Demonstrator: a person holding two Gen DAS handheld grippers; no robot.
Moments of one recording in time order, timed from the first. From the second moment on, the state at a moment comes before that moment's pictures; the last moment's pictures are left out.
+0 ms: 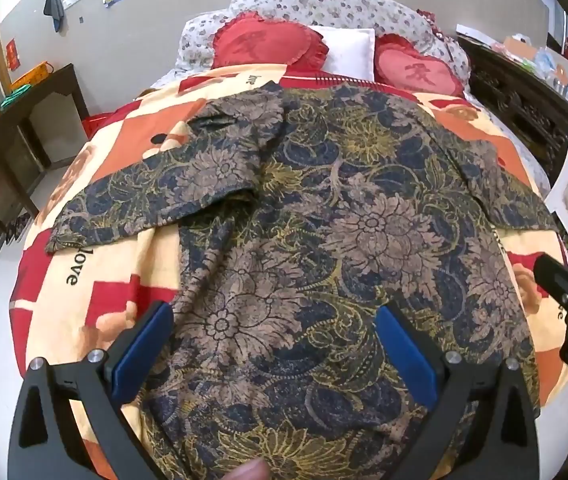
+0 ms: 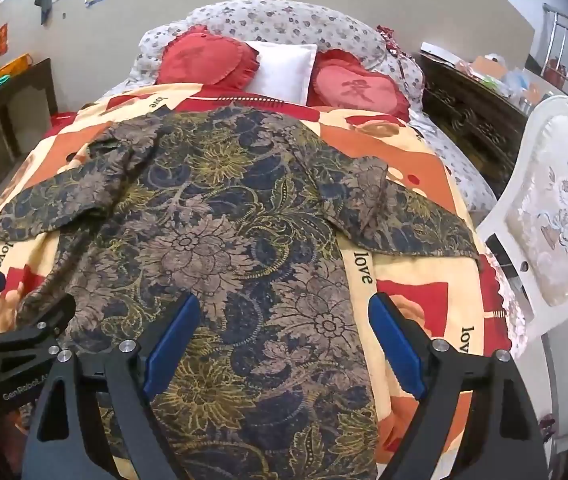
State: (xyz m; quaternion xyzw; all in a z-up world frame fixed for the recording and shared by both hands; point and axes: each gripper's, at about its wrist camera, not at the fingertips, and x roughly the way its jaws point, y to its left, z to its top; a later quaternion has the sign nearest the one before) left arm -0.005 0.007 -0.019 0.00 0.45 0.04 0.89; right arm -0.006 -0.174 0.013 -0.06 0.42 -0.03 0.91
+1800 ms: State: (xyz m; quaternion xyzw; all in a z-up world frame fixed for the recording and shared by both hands) left arm -0.004 0.015 -0.045 0.01 0.47 0.01 0.88; right arm -0.002 -0.161 0.005 -0.04 0.43 0.01 0.90
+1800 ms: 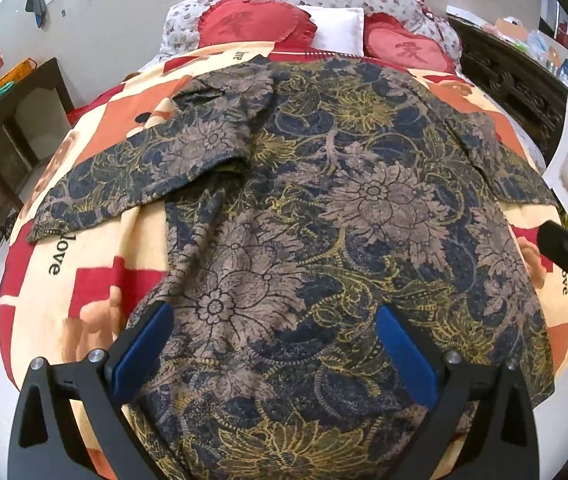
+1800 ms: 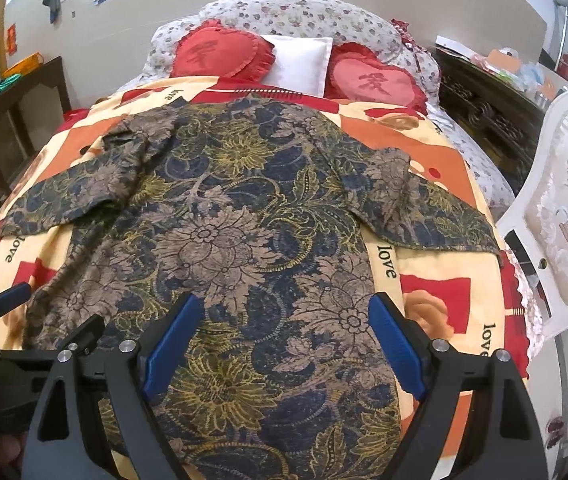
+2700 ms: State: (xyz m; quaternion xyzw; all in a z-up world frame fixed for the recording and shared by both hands) left arm 0.015 0.050 -0.062 -0.03 0.48 0.03 0.88; right arm 0.019 -0.146 -0.010 -0.07 0.42 0.02 0.91
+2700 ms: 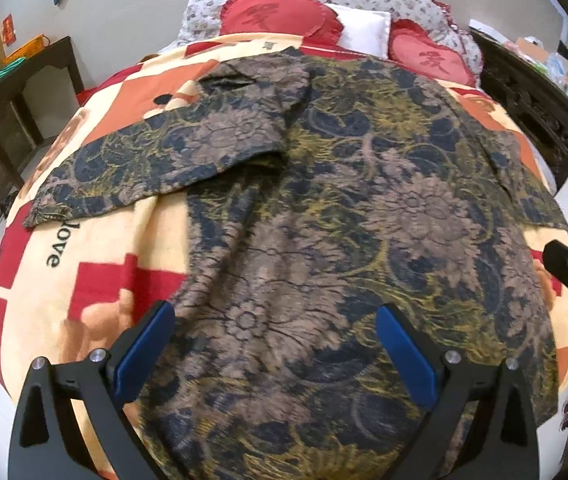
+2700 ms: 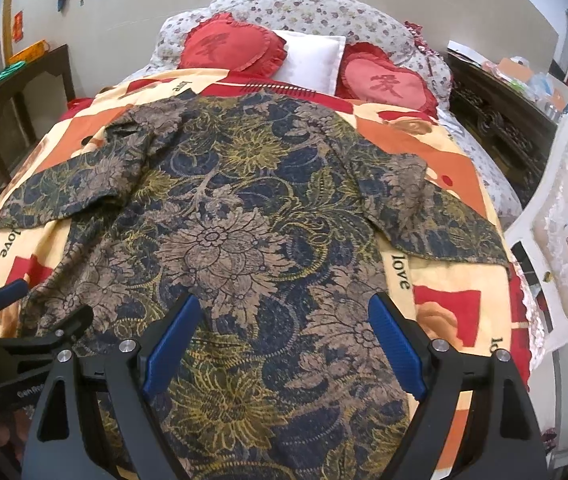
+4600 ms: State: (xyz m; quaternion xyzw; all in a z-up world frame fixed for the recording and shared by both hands) left arm 0.103 0.409 -0.100 -0.45 0.42 0.00 0.79; right arm 0.098 -0.175 -0.119 -0.05 0.43 0.00 0.90
